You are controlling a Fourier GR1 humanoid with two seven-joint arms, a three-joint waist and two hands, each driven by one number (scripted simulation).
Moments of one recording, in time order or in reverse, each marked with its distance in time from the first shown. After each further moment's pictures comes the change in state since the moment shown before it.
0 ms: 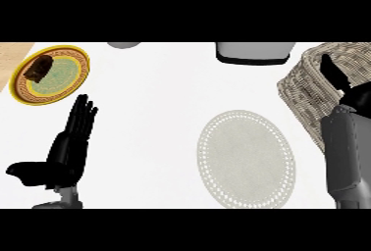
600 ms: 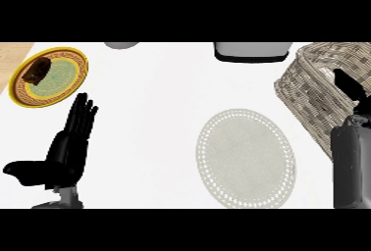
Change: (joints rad) left arm -0.003 -0.008 -0.006 -0.030 -0.004 0.011 0.037; right arm 0.109 0.016 0.048 -0.212 0.177 -0.078 0.026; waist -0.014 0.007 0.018
